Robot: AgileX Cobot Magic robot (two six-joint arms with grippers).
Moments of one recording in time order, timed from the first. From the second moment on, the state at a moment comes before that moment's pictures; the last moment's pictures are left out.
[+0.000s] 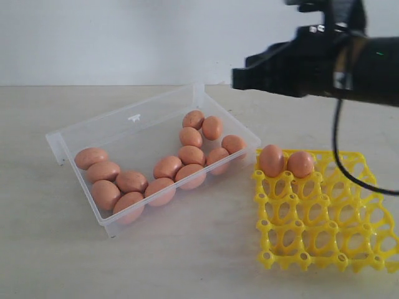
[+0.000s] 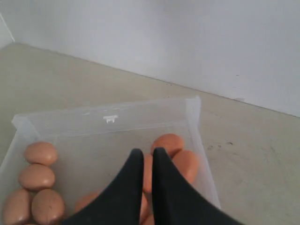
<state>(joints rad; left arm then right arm) 0.24 0.00 0.00 -0.13 0.07 0.14 0.35 1.42 -0.87 -0.73 -0.14 0.80</state>
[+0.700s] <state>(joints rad) 0.24 0.00 0.00 -0.13 0.07 0.14 0.67 1.89 -1.17 -1.24 0.87 0.78</state>
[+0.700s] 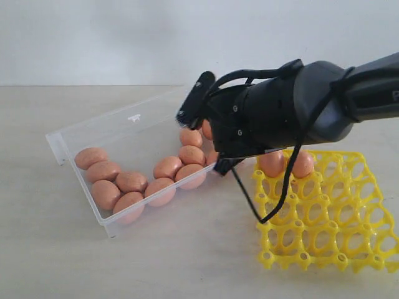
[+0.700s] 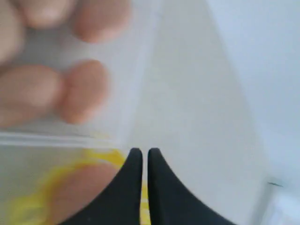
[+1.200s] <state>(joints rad) 0.24 0.00 0.00 -0.13 0.07 0.14 0.64 1.70 -1.21 -1.73 -0.29 1.63</state>
